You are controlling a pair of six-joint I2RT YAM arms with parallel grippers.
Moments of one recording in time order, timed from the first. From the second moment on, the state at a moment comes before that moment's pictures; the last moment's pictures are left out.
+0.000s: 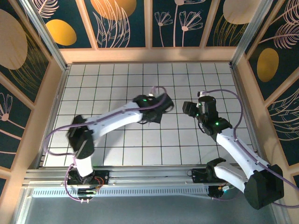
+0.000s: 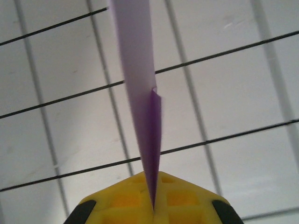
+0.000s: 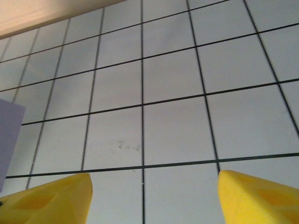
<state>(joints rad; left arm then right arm) -1.03 1.90 1.68 -1.13 -0.43 -0.74 0.38 0.98 0.66 -0.28 0.14 0.41</state>
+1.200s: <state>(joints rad) -0.90 1.69 1.12 -0.34 0.02 -0.93 0.25 0.96 0.60 -0.25 -0.26 0.51</state>
